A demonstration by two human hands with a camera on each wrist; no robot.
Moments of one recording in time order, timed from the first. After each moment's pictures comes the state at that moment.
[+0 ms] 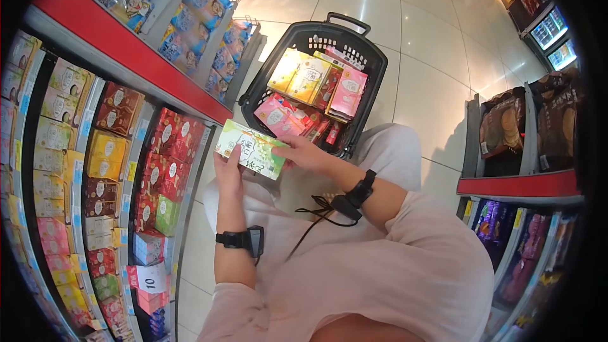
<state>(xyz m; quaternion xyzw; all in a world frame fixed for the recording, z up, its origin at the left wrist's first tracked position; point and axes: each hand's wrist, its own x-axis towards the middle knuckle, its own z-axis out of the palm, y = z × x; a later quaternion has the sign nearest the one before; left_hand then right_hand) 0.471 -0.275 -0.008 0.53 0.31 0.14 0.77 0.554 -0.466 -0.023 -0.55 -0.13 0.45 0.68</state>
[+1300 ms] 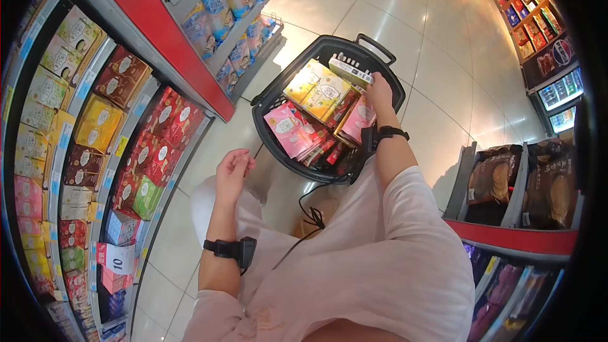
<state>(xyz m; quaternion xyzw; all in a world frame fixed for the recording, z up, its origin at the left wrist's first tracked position) 0.458 -0.260 -0.018 0.66 0.25 0.08 0.71 0.802 -0.565 -0.070 -0.96 -0.06 -0.07 0.25</state>
